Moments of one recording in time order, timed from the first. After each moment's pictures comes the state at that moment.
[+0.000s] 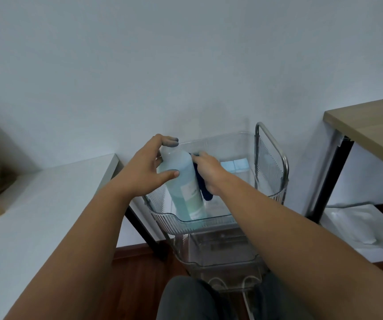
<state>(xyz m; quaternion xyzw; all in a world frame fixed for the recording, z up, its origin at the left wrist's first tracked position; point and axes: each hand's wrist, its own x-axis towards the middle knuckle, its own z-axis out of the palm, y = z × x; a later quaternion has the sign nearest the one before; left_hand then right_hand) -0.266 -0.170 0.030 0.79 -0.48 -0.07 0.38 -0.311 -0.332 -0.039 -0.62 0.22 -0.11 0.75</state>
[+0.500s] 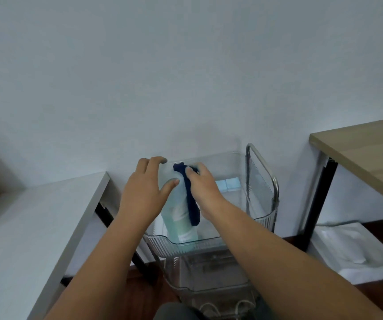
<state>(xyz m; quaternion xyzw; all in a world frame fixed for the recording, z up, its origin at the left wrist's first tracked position) -0.280 -0.190 0.011 0.88 -0.36 0.18 0.25 -0.324 -0.325 -0.027 -0.62 0.21 -0.22 0.72</state>
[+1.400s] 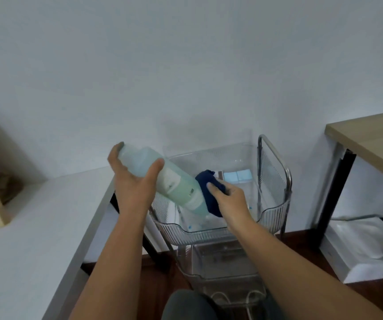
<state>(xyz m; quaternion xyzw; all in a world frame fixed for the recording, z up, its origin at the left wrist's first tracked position) -0.271 -0.169 0.003 0.76 -0.16 0.18 0.61 -0.357 -0.331 -0.089 -0.55 0.20 -0.27 0.76</state>
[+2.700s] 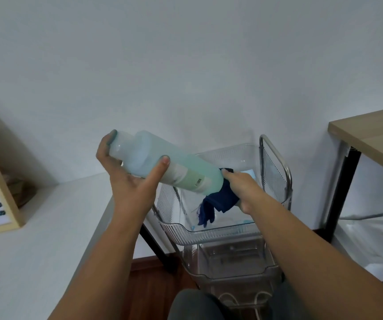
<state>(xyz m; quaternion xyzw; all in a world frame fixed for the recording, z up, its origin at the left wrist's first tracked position) -0.308 -0.166 0.036 0.62 -0.37 0.24 0.65 -0.358 -0.371 -0.051 -0.52 0.30 -0.11 0.79</state>
